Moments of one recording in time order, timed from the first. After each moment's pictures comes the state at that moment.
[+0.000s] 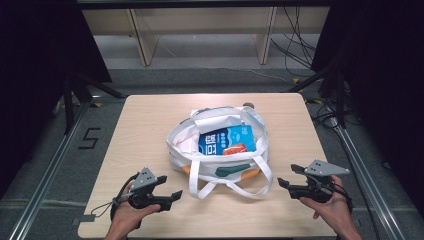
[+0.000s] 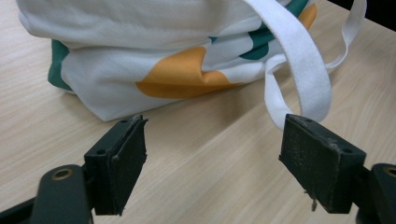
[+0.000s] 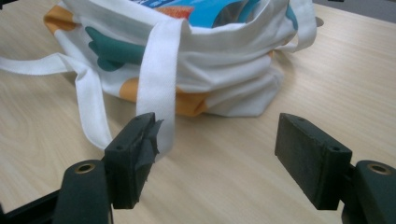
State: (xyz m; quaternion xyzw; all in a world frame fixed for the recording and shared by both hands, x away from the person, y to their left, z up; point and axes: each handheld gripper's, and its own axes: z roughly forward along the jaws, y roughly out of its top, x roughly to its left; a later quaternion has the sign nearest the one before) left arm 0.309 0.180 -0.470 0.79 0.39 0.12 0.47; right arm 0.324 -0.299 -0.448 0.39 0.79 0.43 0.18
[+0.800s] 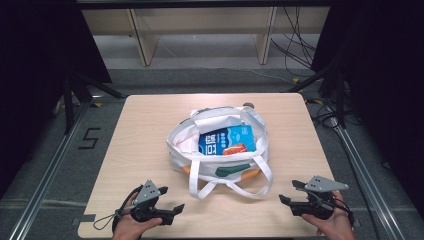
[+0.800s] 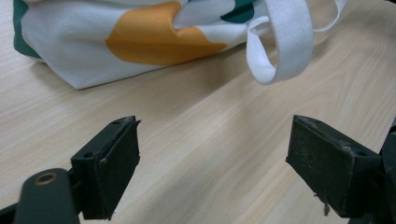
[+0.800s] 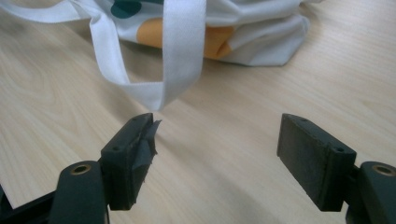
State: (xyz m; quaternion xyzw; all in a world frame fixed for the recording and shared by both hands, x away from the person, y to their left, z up) left arm 0.287 0.176 -0.494 0.80 0.36 0.12 0.46; right arm 0.298 -0.306 -0.477 0.38 0.81 0.41 0.16
